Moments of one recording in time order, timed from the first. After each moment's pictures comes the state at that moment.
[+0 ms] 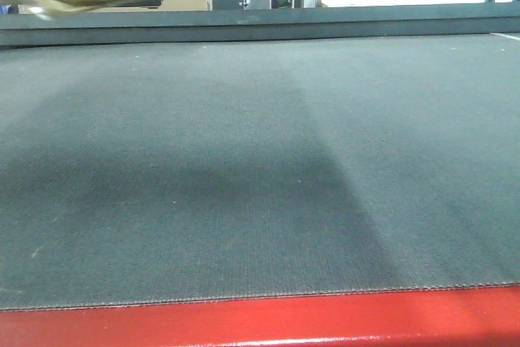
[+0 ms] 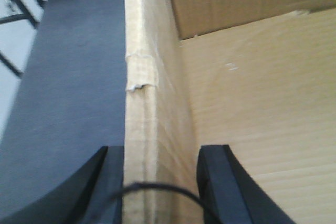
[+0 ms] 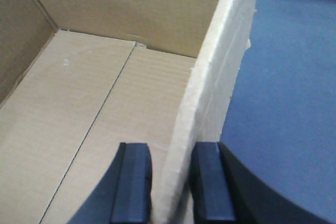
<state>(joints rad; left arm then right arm) -0.52 1.21 -1.58 0.60 1.16 -0.44 0.68 1.38 -1.78 -0.15 1.03 0.28</state>
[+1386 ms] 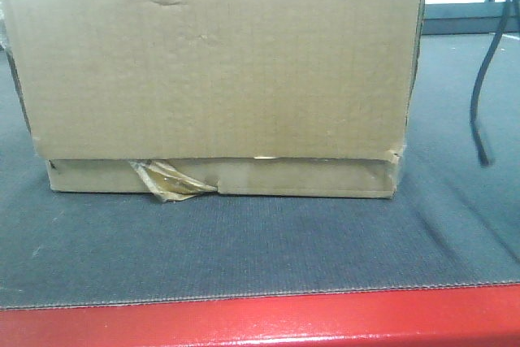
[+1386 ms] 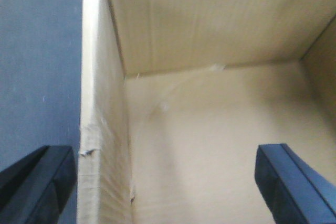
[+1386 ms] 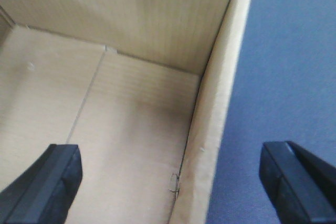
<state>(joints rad) -0.40 1.53 -1.58 0.34 0.81 -0.41 0.49 1.71 -1.78 -0.16 0.95 0.24</state>
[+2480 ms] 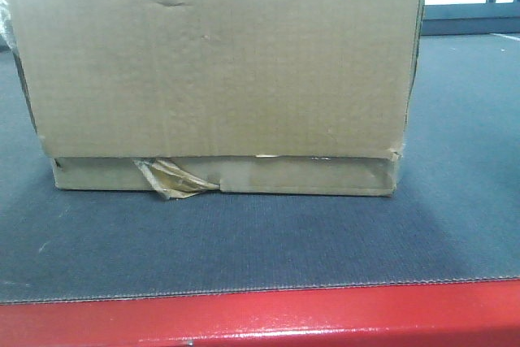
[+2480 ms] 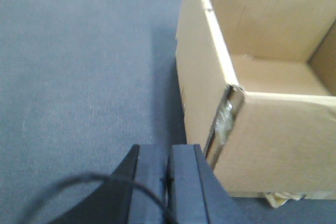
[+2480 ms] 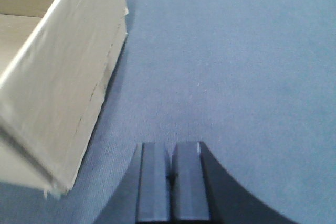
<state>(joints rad) -0.19 0.57 -0.61 0.23 0.46 -0.35 0.32 0.75 -0.77 -0.19 0.63 0.25</state>
